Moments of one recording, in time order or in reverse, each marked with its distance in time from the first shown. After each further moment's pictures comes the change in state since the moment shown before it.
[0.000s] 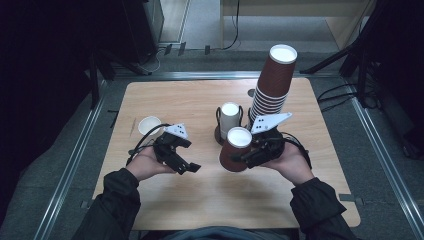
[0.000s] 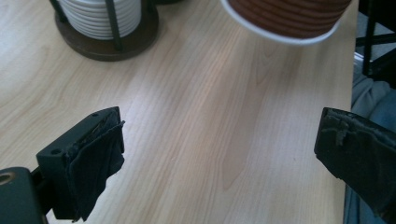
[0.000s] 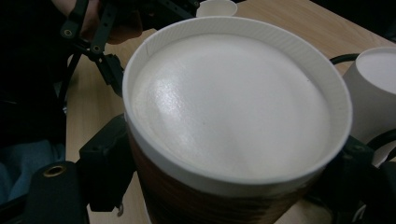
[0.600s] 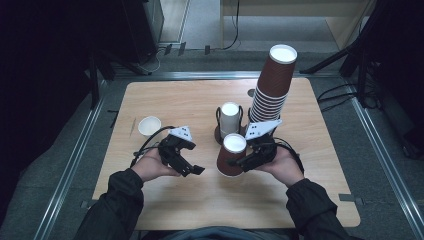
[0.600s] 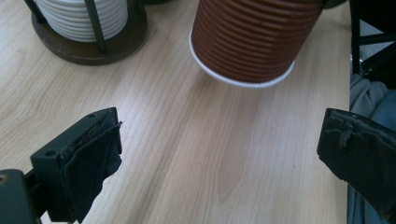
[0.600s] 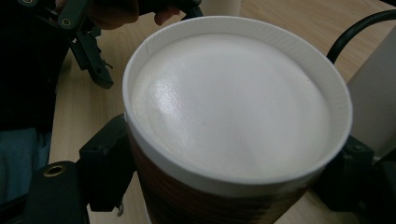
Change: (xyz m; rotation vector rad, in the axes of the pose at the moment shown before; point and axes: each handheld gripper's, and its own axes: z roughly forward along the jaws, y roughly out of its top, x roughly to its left) left arm 0.000 -0.001 0.016 -0.007 -0.026 0.011; right arm -0.011 -0.025 0.031 0.013 0.037 0.000
